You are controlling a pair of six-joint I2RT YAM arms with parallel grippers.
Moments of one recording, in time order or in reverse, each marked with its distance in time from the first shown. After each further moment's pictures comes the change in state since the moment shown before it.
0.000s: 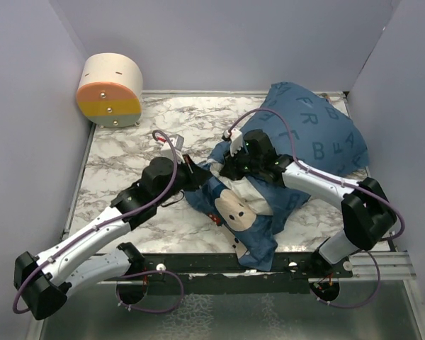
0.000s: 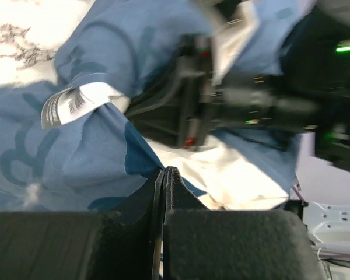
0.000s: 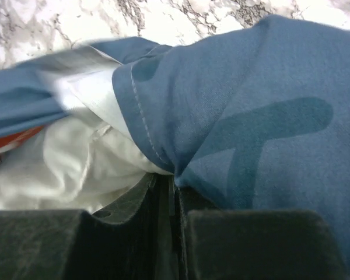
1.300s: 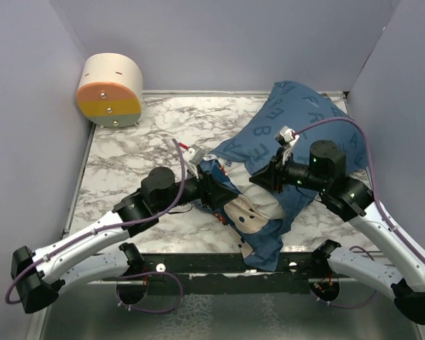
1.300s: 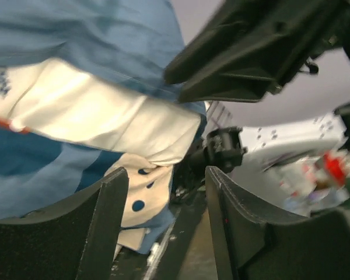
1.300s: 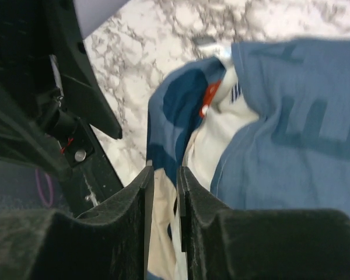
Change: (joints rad) left arm -0.105 -0.072 -0.019 0.168 0.286 0.044; right arm -0.043 -0.641 -0.004 -0.309 -0.121 0.100
